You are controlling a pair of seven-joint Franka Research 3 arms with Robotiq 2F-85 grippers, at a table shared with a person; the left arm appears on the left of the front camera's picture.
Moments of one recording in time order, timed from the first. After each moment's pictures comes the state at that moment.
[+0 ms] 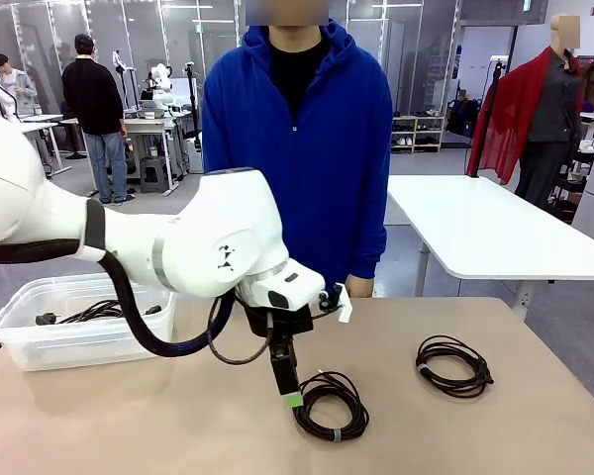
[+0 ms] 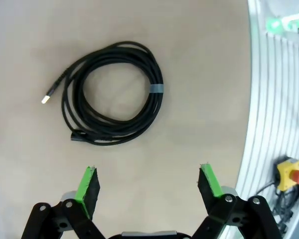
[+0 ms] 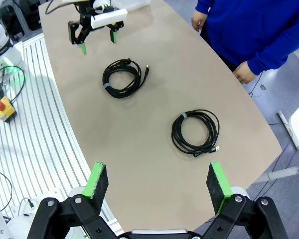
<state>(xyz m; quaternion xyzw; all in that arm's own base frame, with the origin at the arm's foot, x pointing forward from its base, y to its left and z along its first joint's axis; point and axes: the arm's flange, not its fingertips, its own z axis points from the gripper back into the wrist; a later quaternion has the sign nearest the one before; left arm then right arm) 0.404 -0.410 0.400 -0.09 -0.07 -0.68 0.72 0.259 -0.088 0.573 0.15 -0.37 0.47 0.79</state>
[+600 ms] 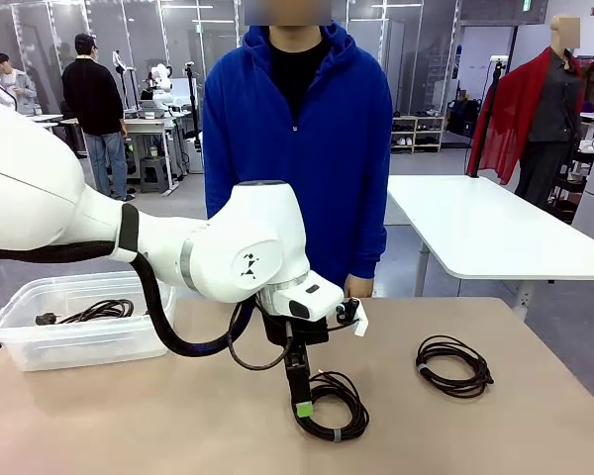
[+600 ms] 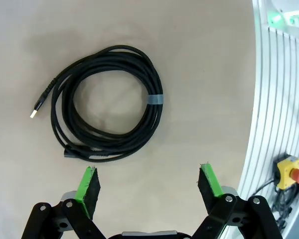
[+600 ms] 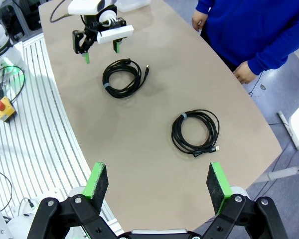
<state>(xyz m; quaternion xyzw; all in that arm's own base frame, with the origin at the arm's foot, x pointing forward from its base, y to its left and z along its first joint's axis) 0.411 -0.435 0.378 -0.09 -0.03 -0.69 0.72 0.259 -0.088 0.573 0.15 -0.37 0.47 0.79</state>
